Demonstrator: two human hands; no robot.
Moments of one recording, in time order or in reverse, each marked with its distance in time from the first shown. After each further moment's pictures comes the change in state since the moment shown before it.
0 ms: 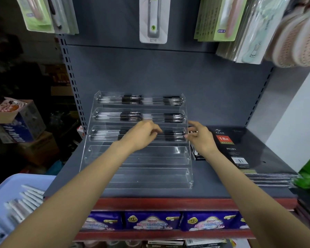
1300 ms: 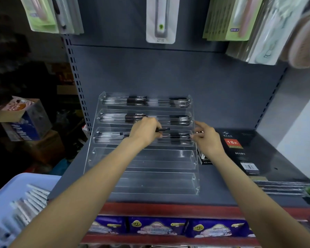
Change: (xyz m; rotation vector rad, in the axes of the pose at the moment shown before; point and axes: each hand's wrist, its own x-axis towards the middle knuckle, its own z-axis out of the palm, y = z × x) left_hand 0.015 0.007 -0.010 0.129 0.034 -0.179; right_hand 0.012 -0.001 0.002 -0.094 0.035 0.002
